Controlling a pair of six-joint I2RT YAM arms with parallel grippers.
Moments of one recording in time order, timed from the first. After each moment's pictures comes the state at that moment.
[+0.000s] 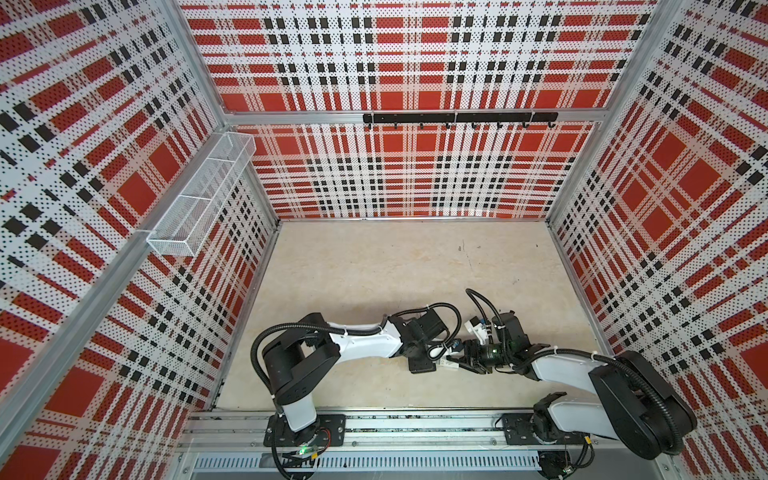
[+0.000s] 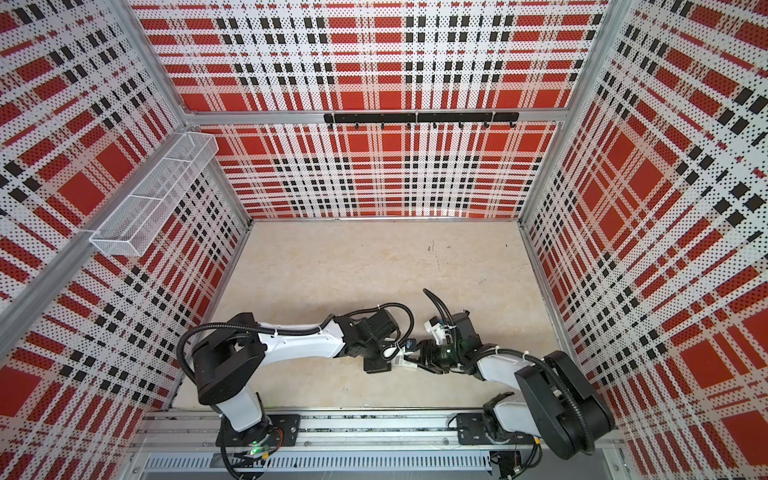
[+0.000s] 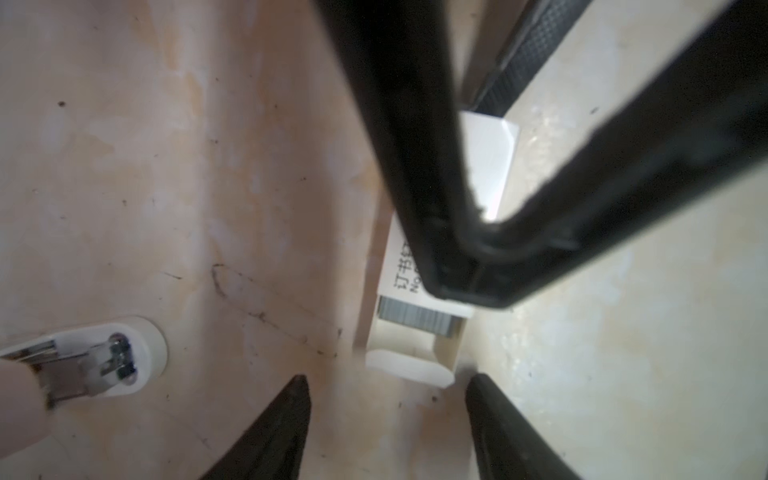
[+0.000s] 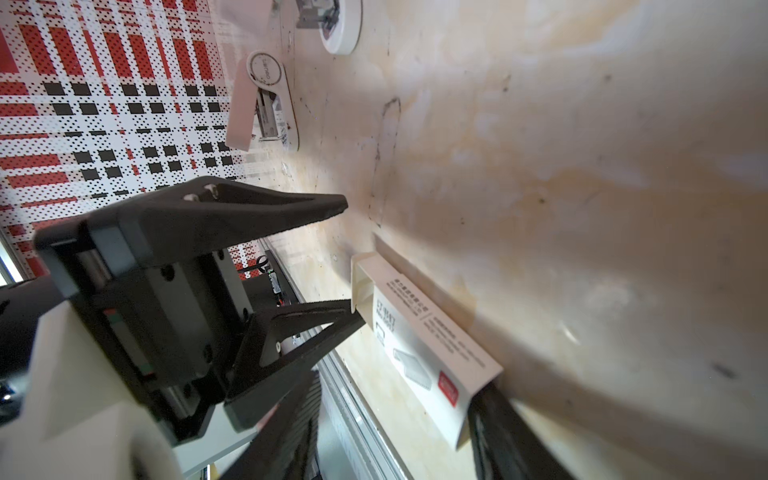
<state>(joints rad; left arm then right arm) -1.04 1.75 0.98 -0.41 0.08 0.49 0.43 1.29 0.25 0.14 -0.80 0.78</state>
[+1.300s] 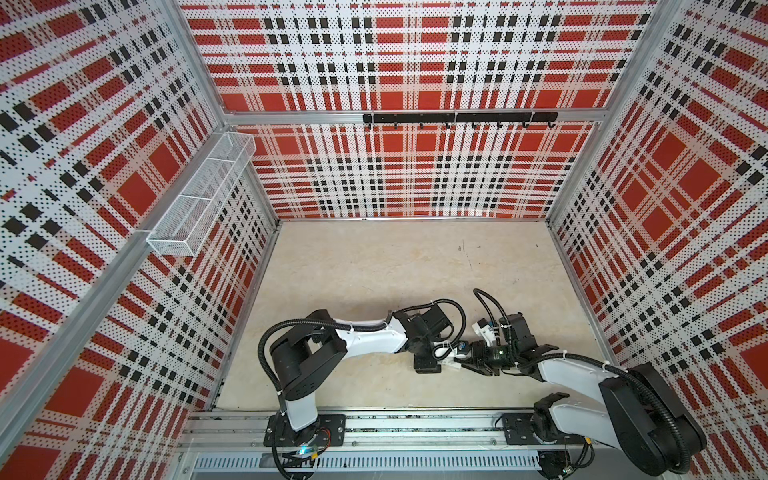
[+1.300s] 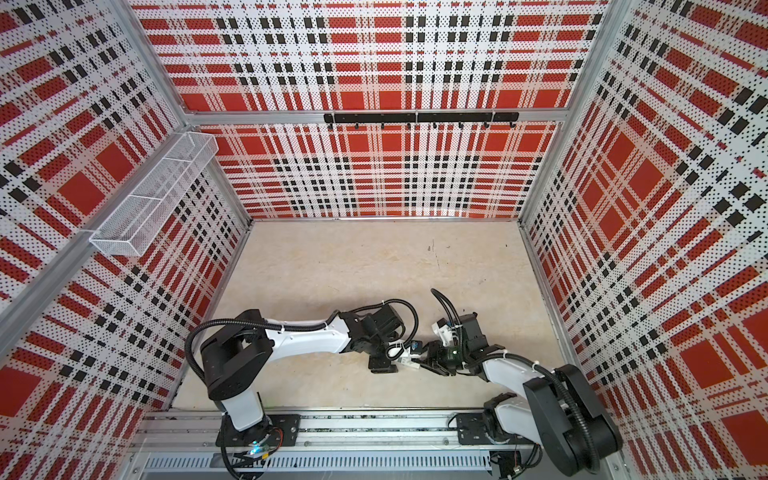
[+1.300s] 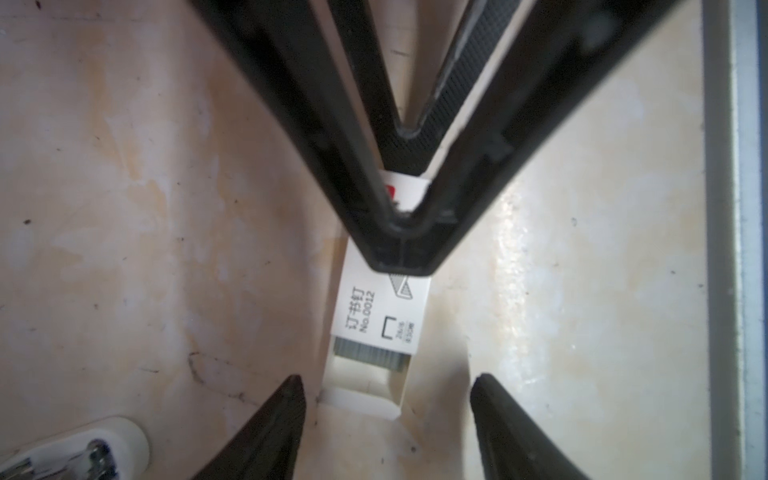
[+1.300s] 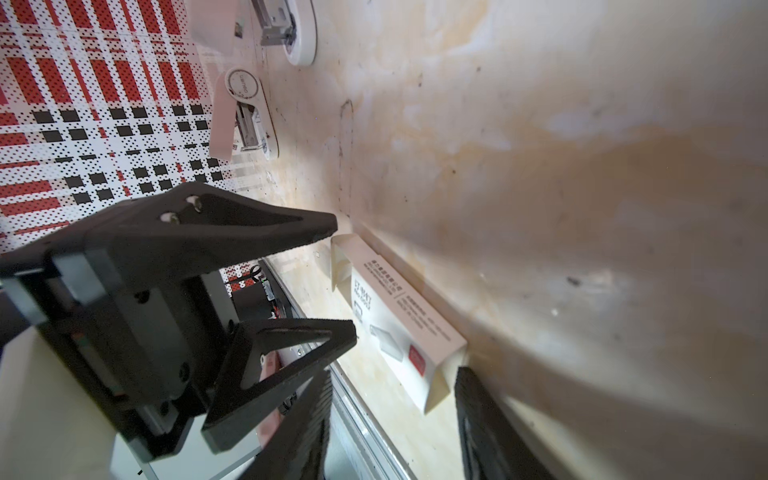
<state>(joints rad) -1.03 1.80 1.05 -0.43 0.21 0.62 0.35 1.22 0.25 -0.01 -0.80 0.73</state>
